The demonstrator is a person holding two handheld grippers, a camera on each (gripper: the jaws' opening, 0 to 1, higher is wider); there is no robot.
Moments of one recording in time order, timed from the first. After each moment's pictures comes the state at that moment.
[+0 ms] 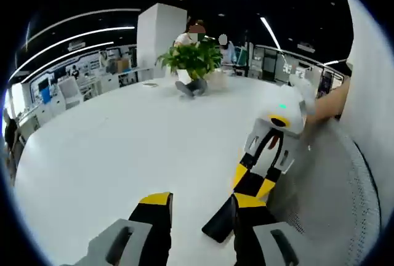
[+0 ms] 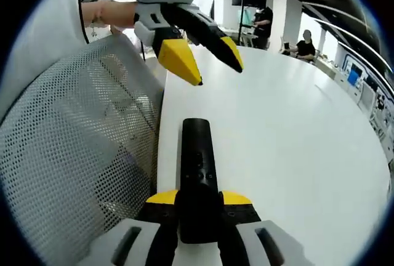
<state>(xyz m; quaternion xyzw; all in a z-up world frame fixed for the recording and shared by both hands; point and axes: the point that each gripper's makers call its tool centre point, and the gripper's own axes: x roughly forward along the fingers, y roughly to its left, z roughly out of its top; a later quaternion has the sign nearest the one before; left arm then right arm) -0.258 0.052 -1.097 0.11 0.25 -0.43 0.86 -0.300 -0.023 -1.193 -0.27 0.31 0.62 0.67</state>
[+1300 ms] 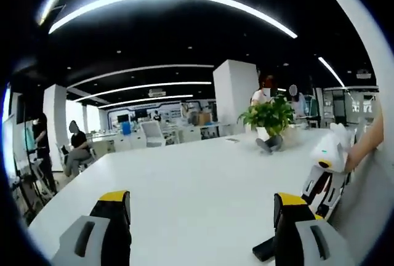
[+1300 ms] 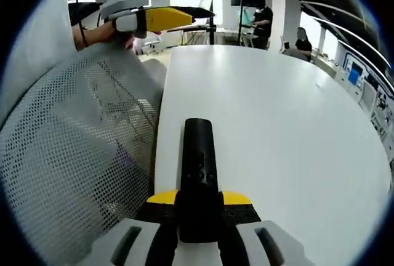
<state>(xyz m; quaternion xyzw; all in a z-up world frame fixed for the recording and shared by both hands) -0.248 0.138 -1.043 0.06 0.05 -0.17 0.98 -0.294 -0.018 -1.194 -0.28 0.31 0.63 0.66</state>
